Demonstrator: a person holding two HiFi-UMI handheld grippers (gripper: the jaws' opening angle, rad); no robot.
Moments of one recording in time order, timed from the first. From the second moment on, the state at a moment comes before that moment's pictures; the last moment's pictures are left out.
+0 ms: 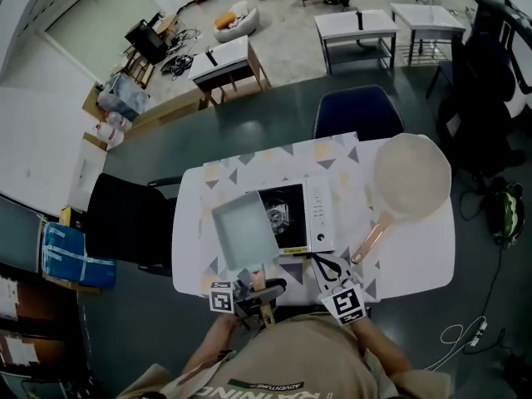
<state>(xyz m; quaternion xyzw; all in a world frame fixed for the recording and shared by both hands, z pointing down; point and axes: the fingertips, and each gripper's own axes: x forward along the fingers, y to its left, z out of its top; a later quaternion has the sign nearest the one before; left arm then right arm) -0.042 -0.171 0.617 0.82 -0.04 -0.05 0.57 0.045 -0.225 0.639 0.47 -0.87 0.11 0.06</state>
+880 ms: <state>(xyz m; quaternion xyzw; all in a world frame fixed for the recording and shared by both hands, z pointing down) -0.025 -0.226 0.669 0.79 0.07 0.01 0.61 0.066 -0.226 0.648 0.56 -0.81 0.13 0.10</state>
